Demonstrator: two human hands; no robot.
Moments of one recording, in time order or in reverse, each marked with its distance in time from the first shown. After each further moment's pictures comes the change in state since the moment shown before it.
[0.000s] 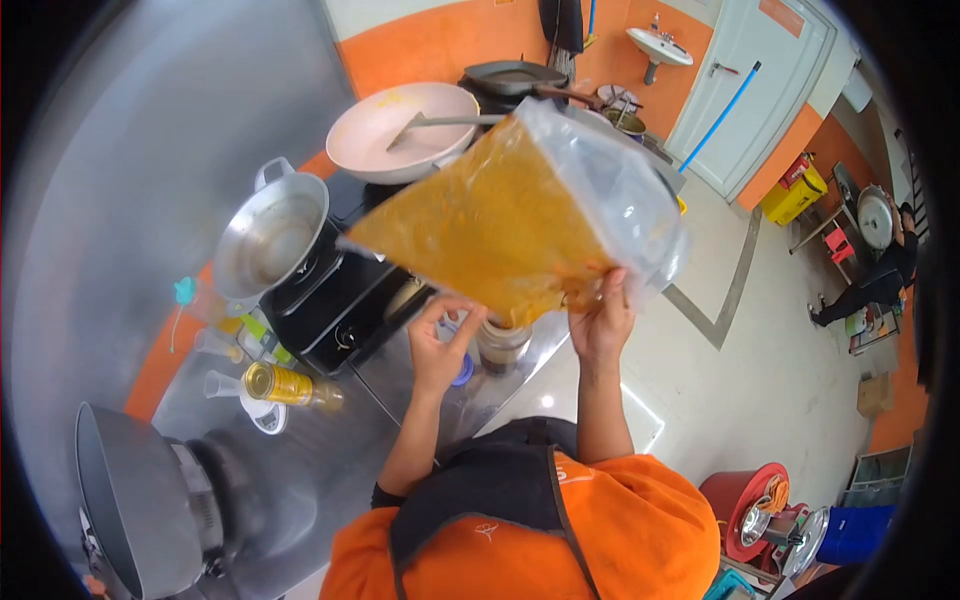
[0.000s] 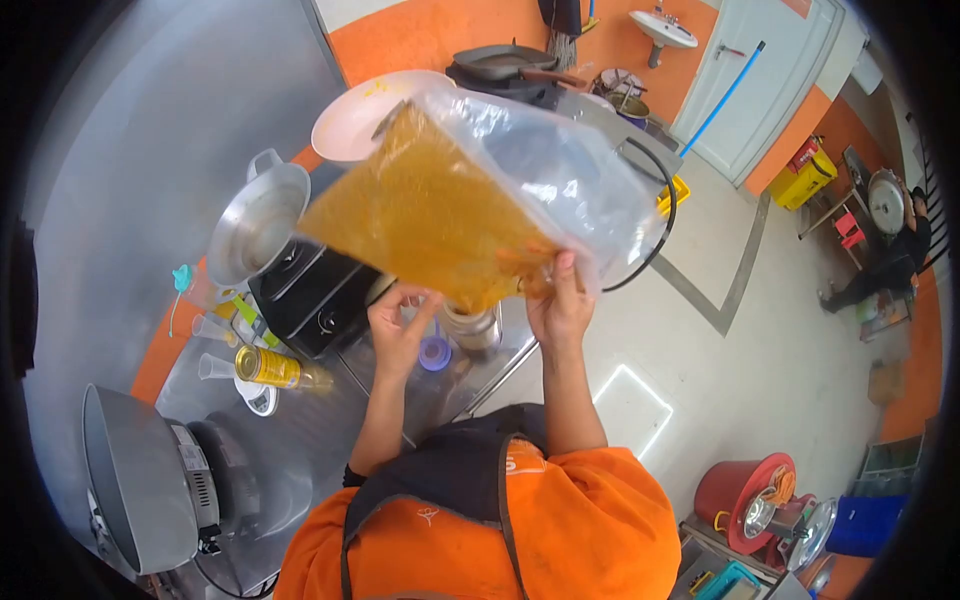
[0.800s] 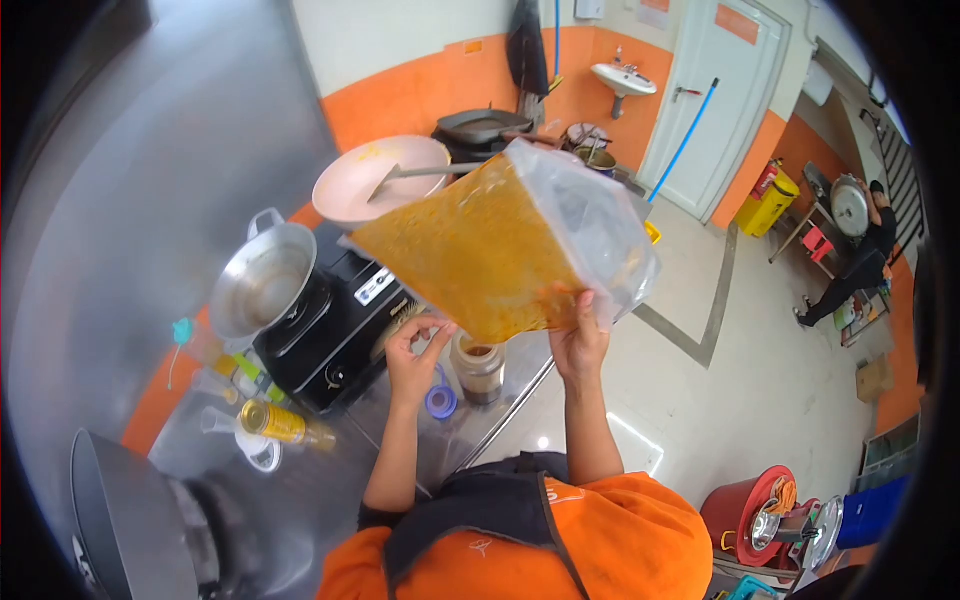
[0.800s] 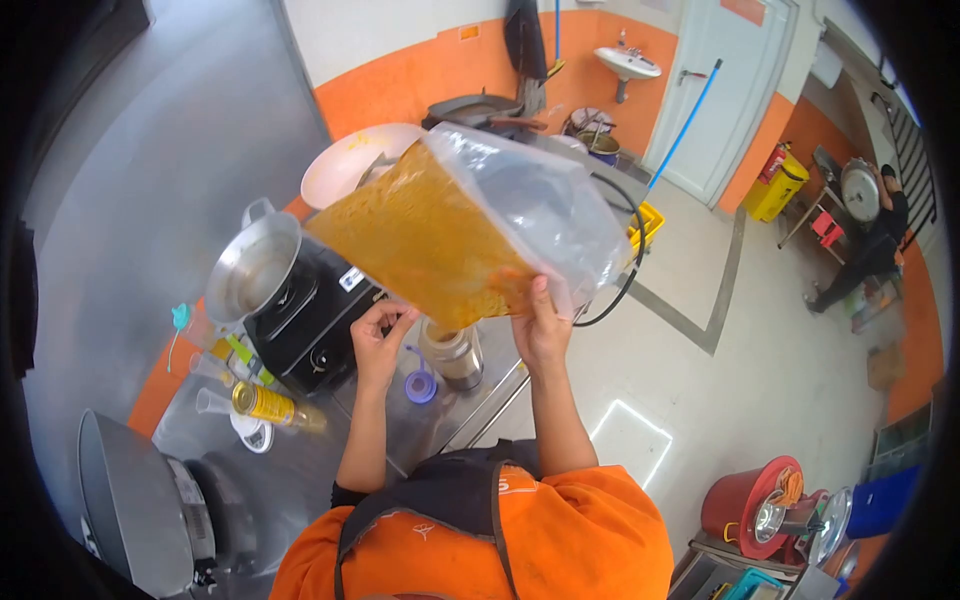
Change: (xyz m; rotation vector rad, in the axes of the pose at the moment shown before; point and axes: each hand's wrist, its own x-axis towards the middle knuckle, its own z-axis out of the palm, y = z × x) left_hand 0.019 0.005 -0.003 -0.030 -0.044 0.039; right_hand -0.001 -0.019 -0.001 0.002 -0.072 -0.074
